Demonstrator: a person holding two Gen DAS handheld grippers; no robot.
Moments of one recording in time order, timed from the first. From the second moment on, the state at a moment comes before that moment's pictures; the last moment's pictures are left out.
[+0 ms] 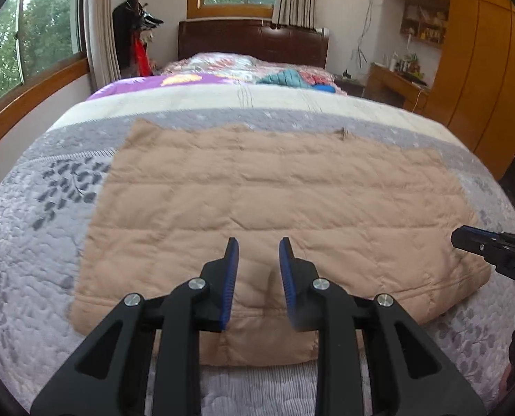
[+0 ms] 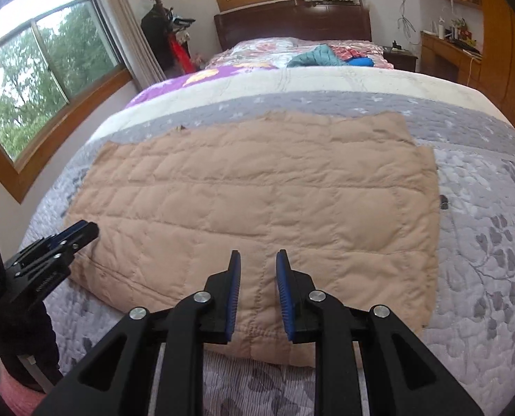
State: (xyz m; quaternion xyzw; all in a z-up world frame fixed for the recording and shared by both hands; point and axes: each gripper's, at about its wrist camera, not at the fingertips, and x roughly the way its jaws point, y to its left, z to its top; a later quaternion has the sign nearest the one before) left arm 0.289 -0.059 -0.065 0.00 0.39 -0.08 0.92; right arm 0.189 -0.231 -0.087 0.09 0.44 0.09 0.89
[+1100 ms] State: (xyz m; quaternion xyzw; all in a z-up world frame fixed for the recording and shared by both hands) left arm 0.290 -0.066 -0.099 0.05 0.41 -0.09 0.90; right arm 0.188 -0.222 -0.121 0.07 0.44 0.09 0.89
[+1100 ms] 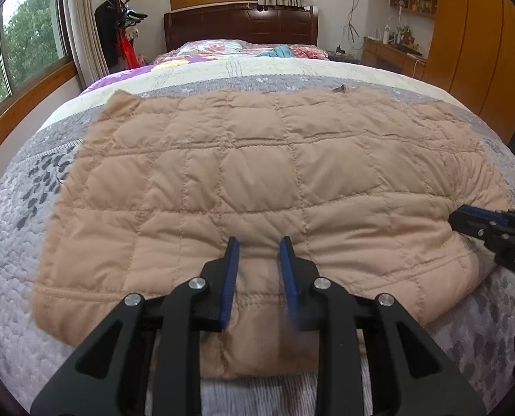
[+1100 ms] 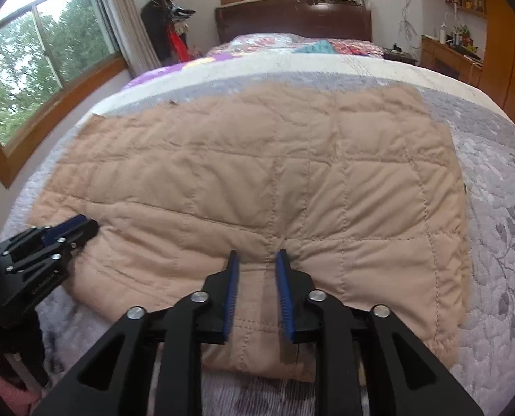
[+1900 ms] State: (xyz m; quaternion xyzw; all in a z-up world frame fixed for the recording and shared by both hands) left arm 0.314 0.013 -0.036 0.08 0.37 -0.04 0.92; right arm 0.200 -0.382 -0.114 0.19 0.46 0.05 0.87
